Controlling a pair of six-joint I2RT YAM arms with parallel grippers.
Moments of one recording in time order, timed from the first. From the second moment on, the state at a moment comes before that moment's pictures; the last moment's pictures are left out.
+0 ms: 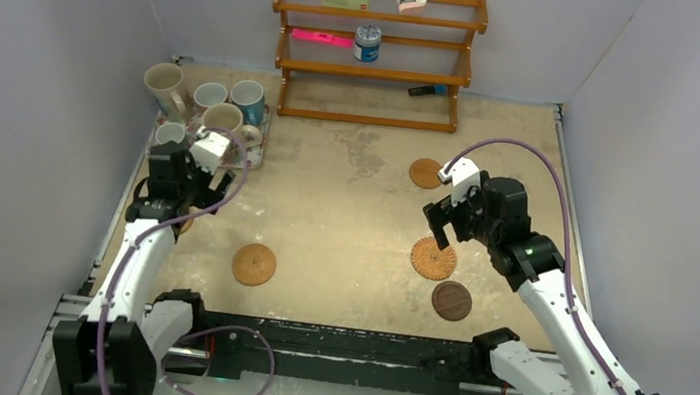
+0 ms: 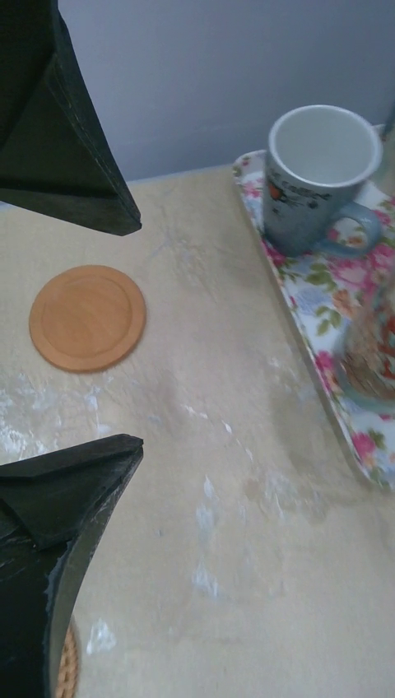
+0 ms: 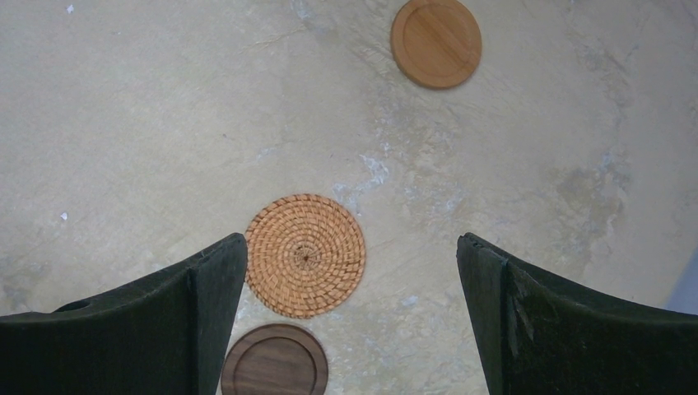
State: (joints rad) left arm 0.05 0.92 0.64 -0.33 -0.01 0.46; right arm 0.39 0.91 0.84 -0.57 -0.10 -0.29
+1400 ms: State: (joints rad) left arm 0.67 1.35 0.72 -0.64 0.61 0.90; right arm 0.41 0.91 0.83 -0.55 -0.06 -0.31
